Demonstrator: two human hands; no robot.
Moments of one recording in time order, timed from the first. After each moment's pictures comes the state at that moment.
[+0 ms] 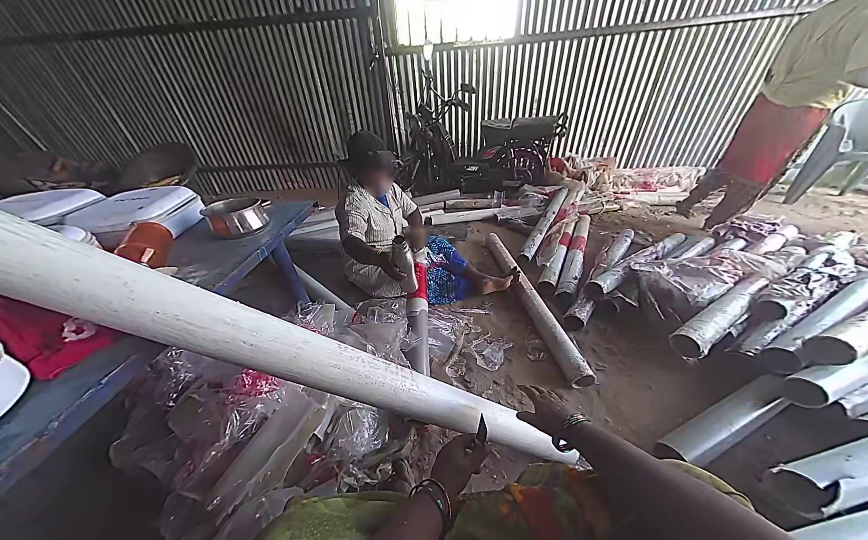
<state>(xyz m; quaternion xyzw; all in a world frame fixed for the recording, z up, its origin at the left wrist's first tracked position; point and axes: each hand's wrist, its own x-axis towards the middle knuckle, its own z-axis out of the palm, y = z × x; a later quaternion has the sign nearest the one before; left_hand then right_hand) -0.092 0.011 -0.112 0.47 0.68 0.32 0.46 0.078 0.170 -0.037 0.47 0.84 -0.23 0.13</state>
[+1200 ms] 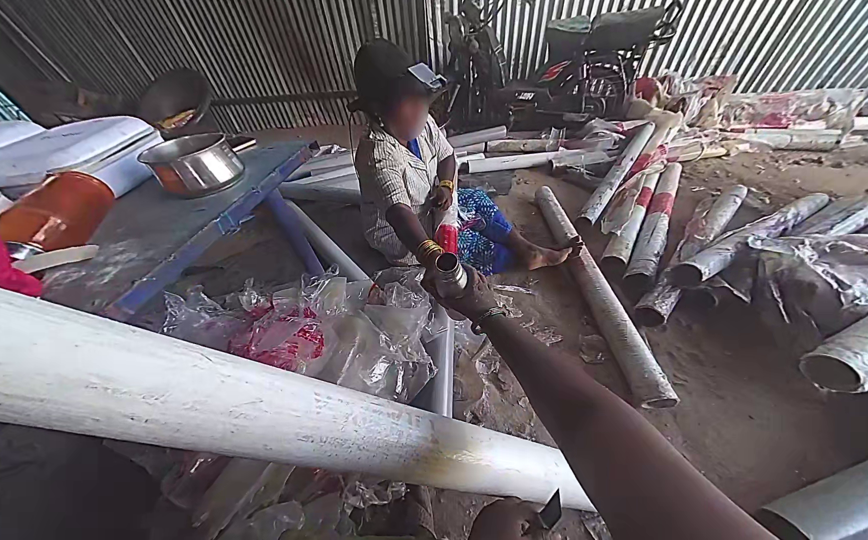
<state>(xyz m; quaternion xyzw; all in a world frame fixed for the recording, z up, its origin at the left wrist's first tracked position) -0.107 0.072 -0.123 0.51 0.65 0.16 0.54 -0.226 0.350 -0.061 0.37 0.85 -0.31 -0.22</state>
